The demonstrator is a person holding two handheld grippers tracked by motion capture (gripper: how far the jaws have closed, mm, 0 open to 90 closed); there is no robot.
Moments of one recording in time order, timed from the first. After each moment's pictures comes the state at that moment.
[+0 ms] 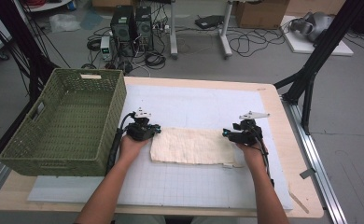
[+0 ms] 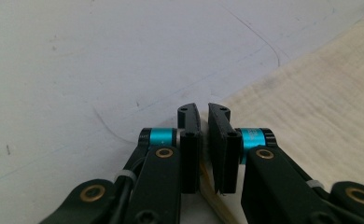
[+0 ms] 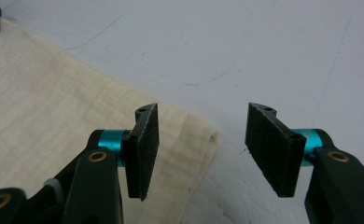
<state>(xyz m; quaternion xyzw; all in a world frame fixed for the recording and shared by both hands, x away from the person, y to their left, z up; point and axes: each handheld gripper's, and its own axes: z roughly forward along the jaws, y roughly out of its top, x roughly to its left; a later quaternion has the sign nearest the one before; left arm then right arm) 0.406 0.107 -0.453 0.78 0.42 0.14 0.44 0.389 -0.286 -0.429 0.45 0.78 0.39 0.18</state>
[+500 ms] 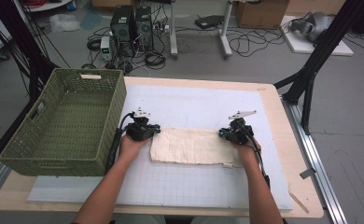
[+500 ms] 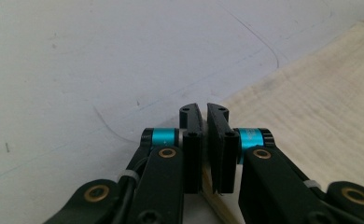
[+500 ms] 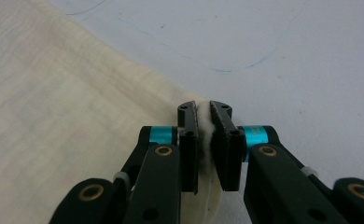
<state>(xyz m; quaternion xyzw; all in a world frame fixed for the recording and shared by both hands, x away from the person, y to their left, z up) 0.406 0.109 -0.453 0.78 0.43 0.13 0.44 0.401 -0.267 -0.440 0.43 0.82 0.35 0.15</state>
